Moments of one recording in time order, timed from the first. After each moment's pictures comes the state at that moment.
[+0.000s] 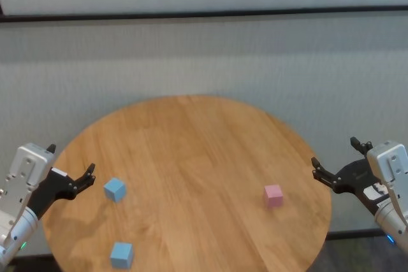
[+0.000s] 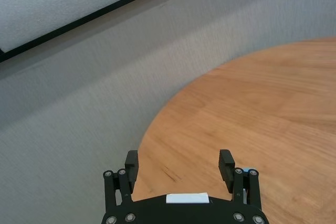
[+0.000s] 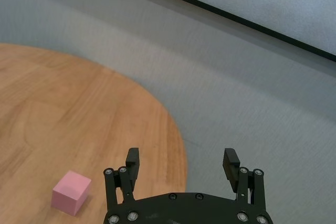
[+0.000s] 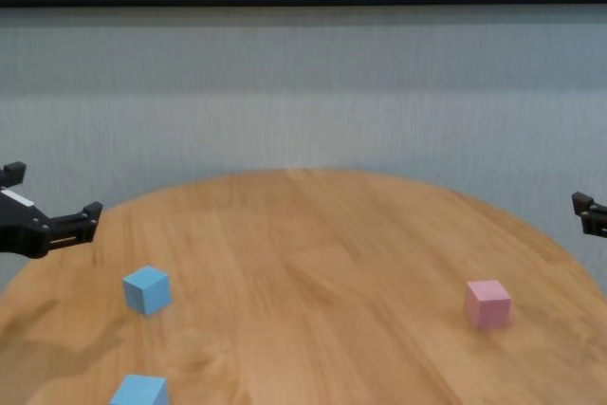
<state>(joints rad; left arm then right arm) -0.20 0.60 0.45 -1.41 -0.25 -0.12 0.03 0.20 0.60 -0.45 -1.41 0.25 -0.12 -0.03</state>
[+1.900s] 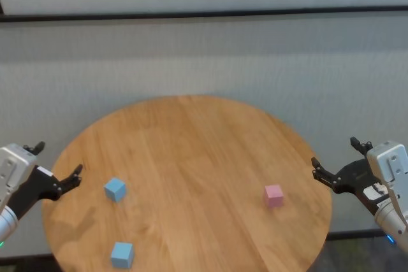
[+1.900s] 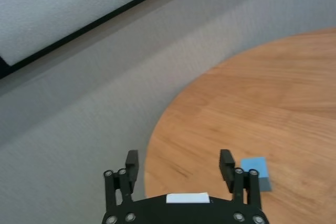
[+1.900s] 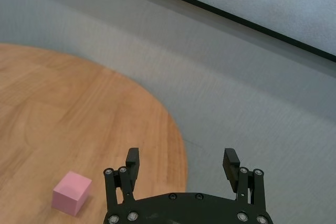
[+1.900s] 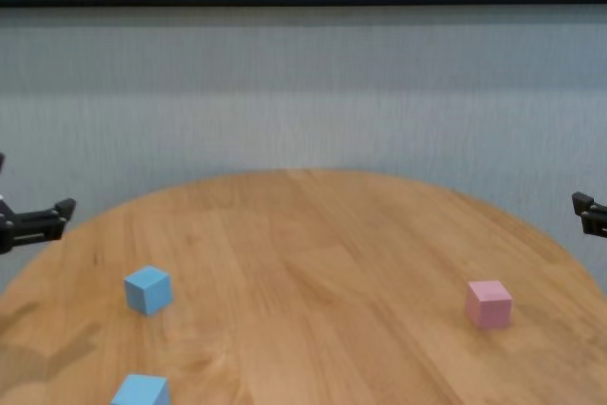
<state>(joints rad) -0.19 0.65 0.42 -1.42 -0.25 -0.15 -0.03 0.20 0.60 -0.45 -1.41 0.25 -0.12 -0.03</state>
